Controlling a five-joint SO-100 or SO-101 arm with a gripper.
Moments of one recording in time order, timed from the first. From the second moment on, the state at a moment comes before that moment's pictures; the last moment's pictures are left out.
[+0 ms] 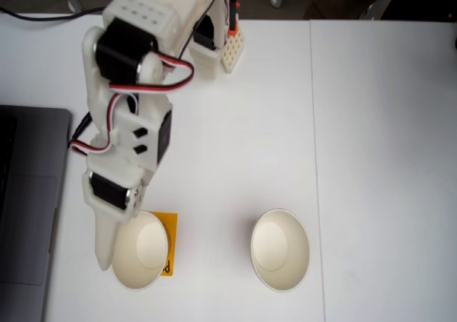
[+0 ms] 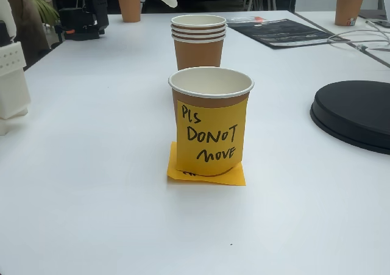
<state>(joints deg) 20.1 93.6 69.9 81.6 1.3</state>
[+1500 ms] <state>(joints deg) 16.8 82.4 69.9 91.1 1.3</state>
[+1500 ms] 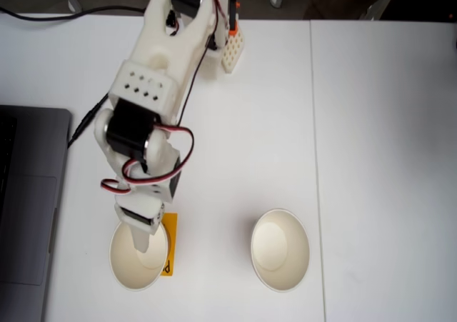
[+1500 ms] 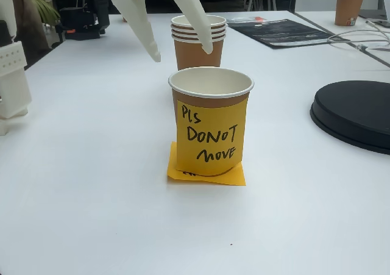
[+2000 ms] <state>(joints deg) 17.1 78.1 69.9 91.1 1.3</state>
